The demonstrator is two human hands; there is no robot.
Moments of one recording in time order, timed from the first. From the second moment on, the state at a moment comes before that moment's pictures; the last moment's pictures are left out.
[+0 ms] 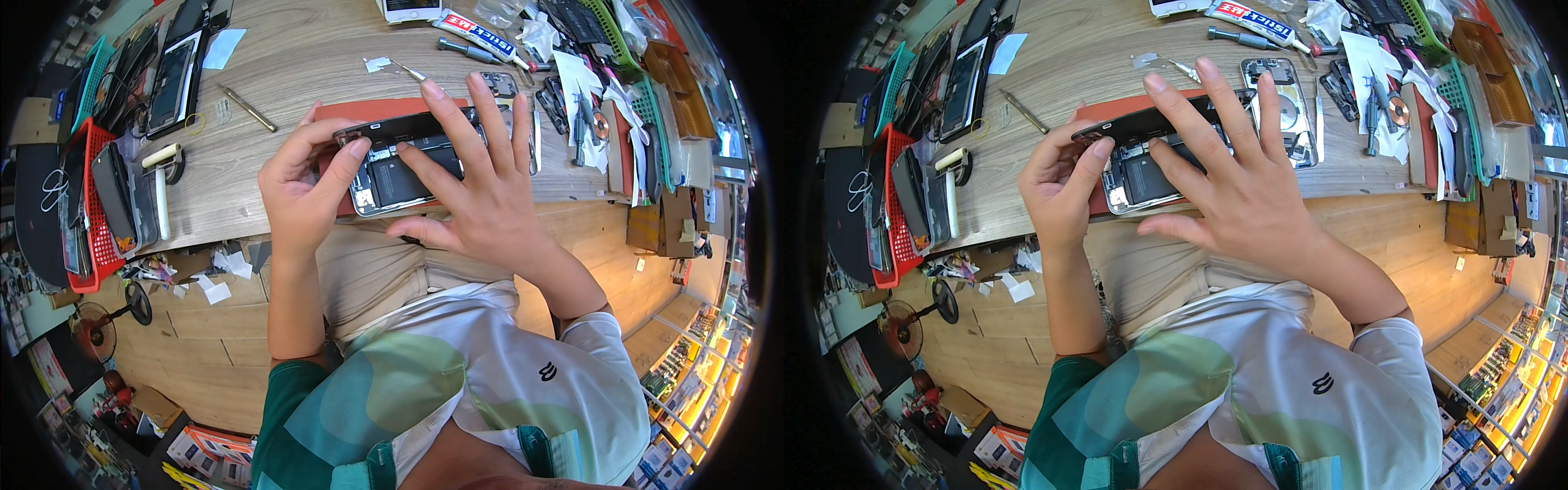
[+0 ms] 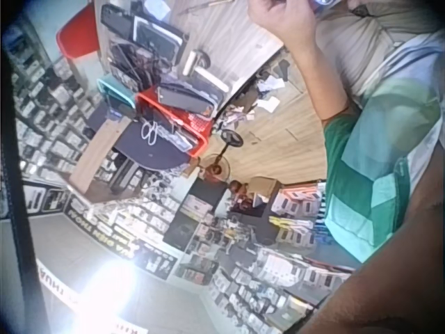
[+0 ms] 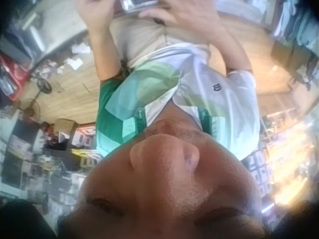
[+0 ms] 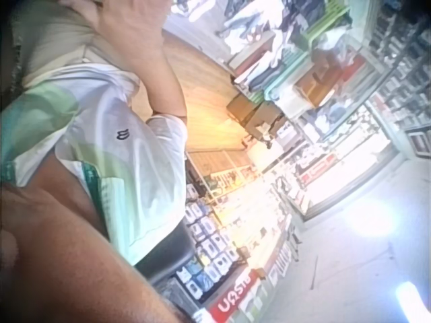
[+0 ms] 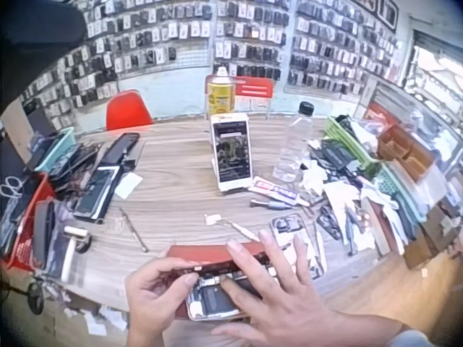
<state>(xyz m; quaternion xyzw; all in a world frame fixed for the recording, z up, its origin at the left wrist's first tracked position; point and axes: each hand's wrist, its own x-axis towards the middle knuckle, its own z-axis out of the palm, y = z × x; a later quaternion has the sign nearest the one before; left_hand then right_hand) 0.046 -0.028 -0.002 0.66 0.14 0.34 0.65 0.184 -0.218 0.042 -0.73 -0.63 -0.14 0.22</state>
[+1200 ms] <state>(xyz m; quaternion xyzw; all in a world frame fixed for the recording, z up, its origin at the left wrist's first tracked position) 0.044 -0.026 -0.007 0.68 0.12 0.35 0.63 0.176 -0.218 0.034 -0.72 -0.64 -0.18 0.18</state>
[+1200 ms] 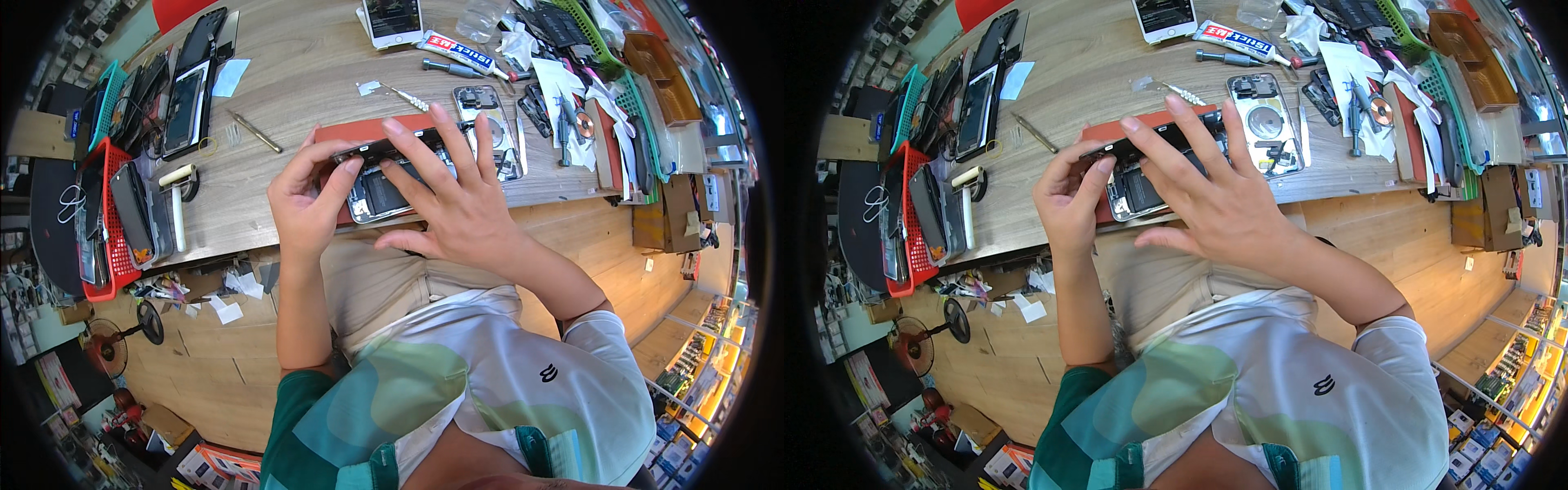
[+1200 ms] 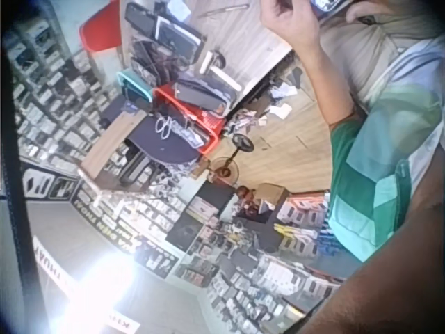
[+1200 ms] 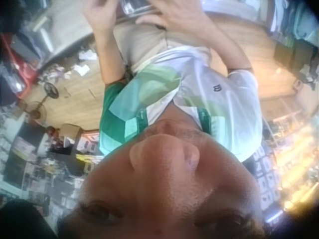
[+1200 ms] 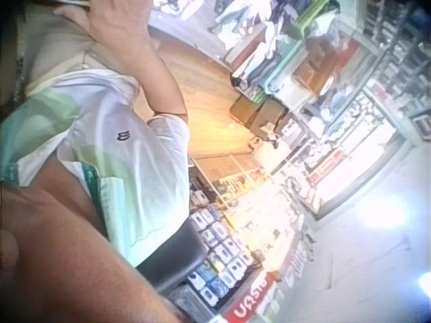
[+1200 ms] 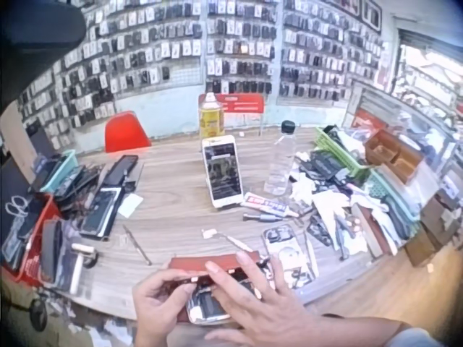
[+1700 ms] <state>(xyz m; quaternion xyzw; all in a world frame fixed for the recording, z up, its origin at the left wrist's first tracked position) 0.044 -0.026 -0.005 0.68 0.14 0.33 0.64 0.181 -0.224 0.032 -0.73 -0.61 -0.20 0.24</state>
